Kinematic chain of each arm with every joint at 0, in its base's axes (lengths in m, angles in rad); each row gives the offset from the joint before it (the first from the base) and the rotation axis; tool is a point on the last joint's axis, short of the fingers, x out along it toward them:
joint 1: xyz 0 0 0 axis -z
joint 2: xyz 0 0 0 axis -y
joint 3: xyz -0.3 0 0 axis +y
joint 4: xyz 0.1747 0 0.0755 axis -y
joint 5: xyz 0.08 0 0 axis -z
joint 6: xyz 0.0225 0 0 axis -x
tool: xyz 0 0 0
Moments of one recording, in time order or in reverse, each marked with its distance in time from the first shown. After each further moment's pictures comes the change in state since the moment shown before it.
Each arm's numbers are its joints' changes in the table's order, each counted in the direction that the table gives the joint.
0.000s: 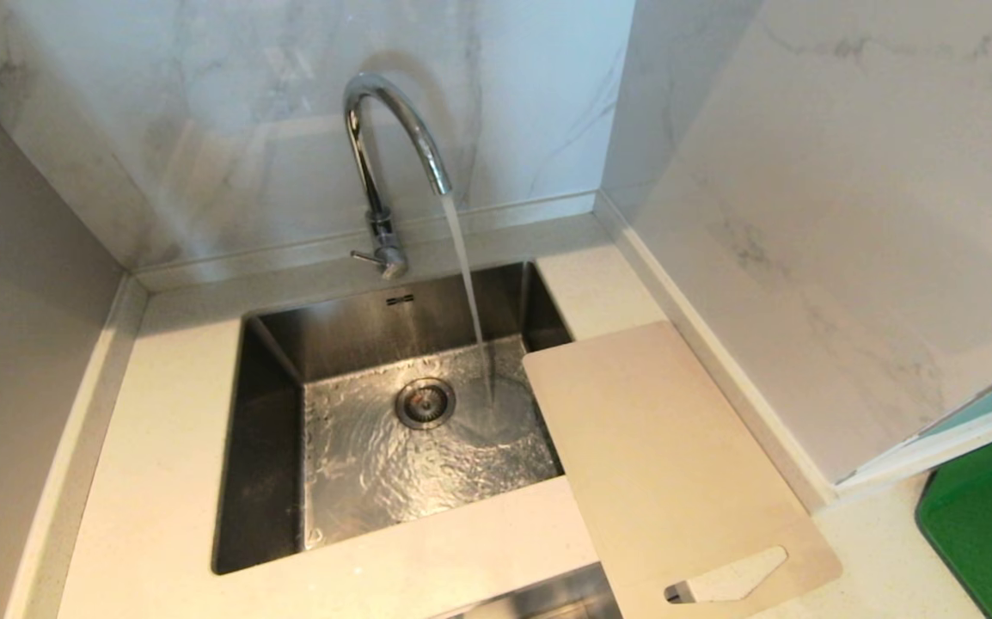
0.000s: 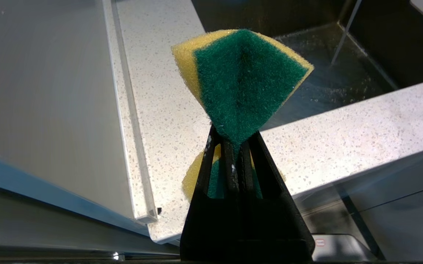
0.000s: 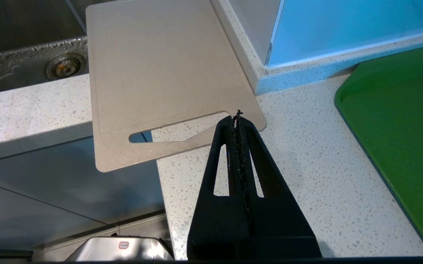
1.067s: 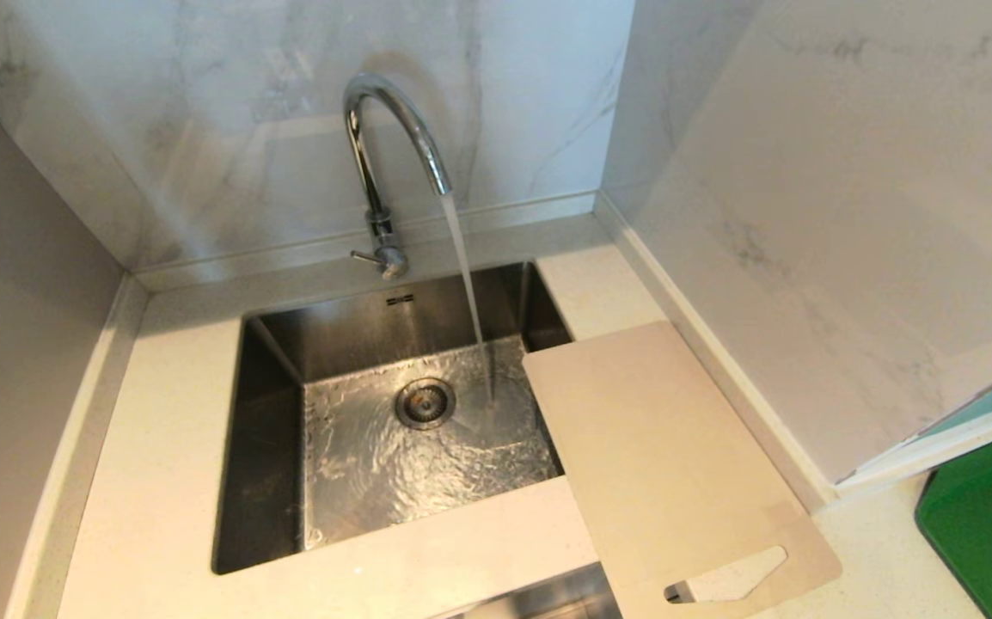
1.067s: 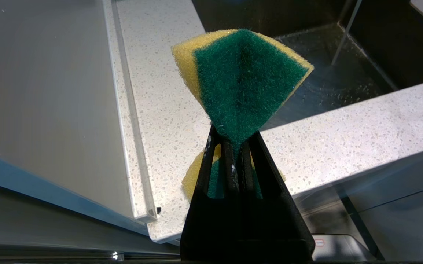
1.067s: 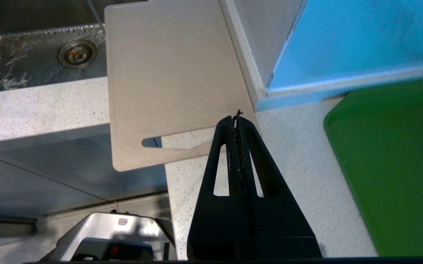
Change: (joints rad) left arm 0.000 0.000 0.002 0.000 -0.001 0.004; right arm -0.001 -0.174 -0.356 -0.261 -0.044 0.069
